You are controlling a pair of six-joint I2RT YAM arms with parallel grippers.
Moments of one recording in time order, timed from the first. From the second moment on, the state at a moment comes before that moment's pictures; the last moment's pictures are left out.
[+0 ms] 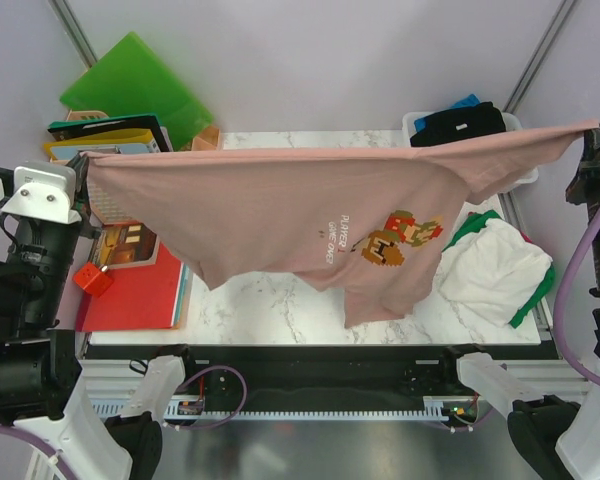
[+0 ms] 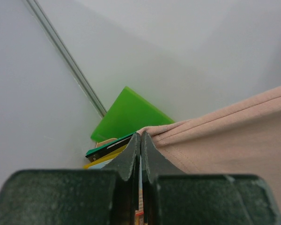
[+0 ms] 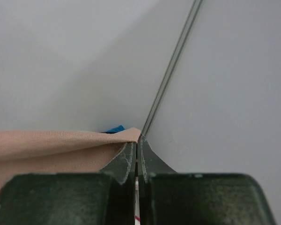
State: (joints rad) left arm 0.13 0.87 1.96 -0.83 0.24 0.36; right arm 0.14 0.99 2.09 -0.83 0.22 -0.35
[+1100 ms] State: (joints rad) left arm 0.13 0.85 1.98 -0.81 0.26 0.36; right arm 0.14 0.96 2.09 -0.85 0.15 -0.31
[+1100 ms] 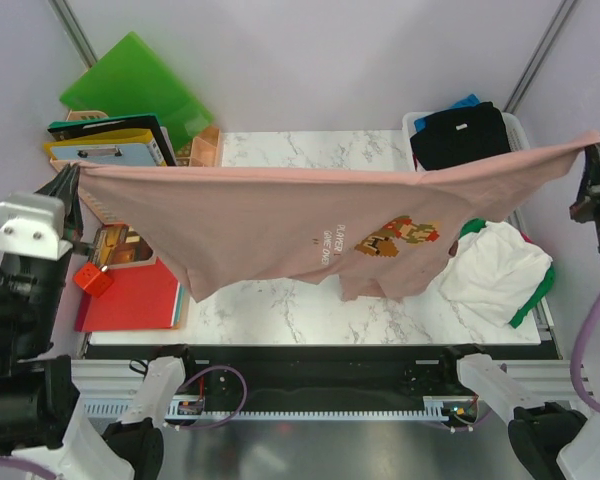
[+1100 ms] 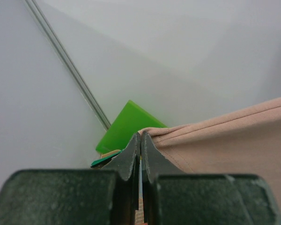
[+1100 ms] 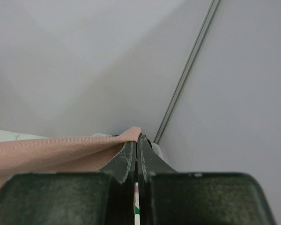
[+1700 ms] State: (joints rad) left arm 0.13 0.80 2.15 -0.82 0.26 0.35; right arm 0.12 0.91 2.21 -0.86 0.14 -0.31
